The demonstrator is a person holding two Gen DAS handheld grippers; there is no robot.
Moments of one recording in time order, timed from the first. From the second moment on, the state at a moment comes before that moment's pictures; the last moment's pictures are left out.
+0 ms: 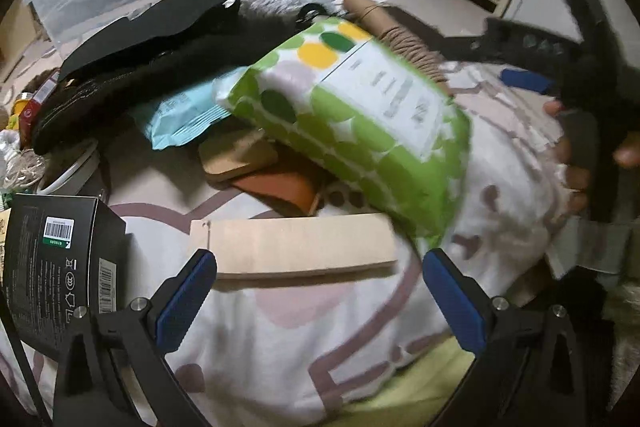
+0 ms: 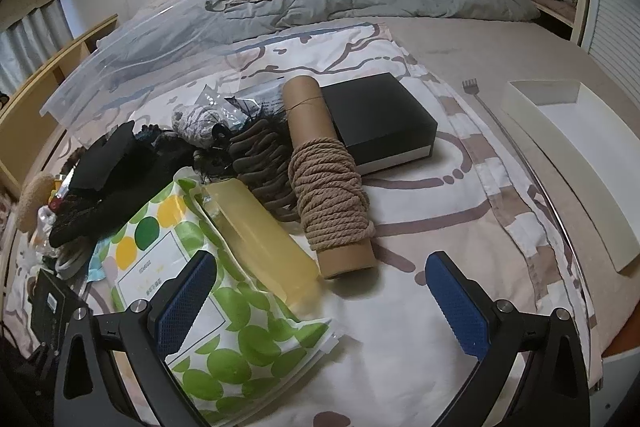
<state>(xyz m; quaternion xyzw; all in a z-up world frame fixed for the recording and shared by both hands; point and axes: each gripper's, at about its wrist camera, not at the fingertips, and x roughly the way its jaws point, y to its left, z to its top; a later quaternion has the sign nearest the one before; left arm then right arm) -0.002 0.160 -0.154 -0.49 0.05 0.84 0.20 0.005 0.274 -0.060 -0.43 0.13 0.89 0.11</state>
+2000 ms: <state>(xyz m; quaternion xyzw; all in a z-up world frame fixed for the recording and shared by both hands) -0.005 0.050 -0.134 -0.45 0.06 0.89 0.04 0.017 0.129 -0.054 -0.42 0.12 0.88 -0.17</state>
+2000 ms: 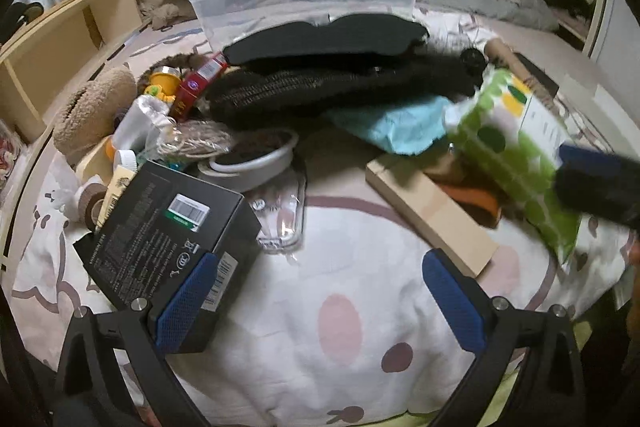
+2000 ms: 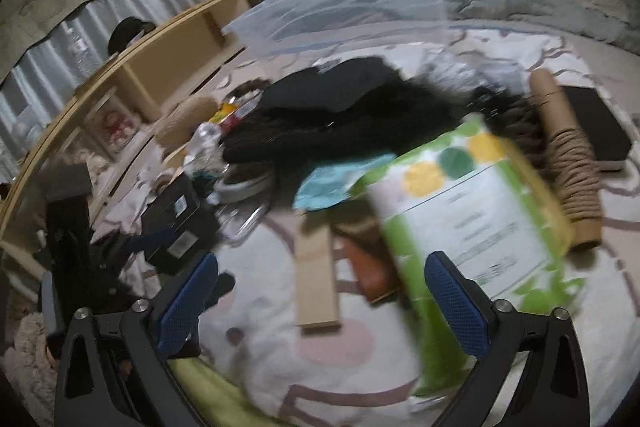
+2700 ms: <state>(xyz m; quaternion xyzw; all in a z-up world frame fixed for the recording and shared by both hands) -0.009 -0.003 -0.089 -0.39 -0.03 0.92 0.01 0.006 0.085 -0.112 -0.51 0.11 0.83 -0.20</state>
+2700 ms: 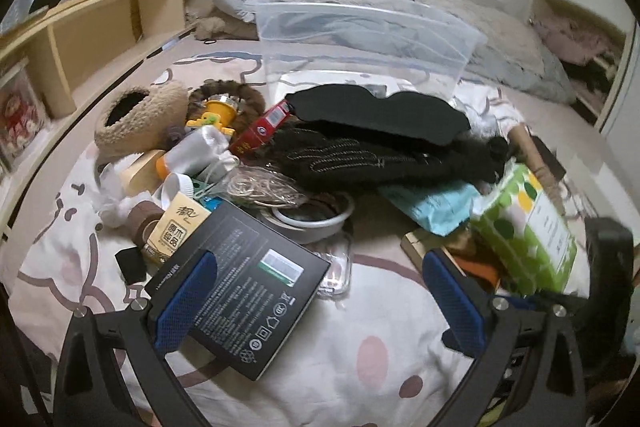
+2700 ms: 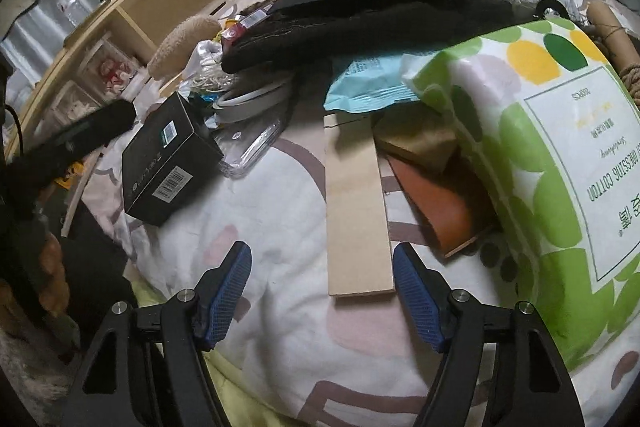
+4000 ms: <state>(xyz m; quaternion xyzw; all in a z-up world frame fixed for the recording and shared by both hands) -0.005 0.063 -0.123 -0.41 0.02 0.91 0.10 -0.020 0.198 -0.082 -0.47 0.03 0.87 -0.12</state>
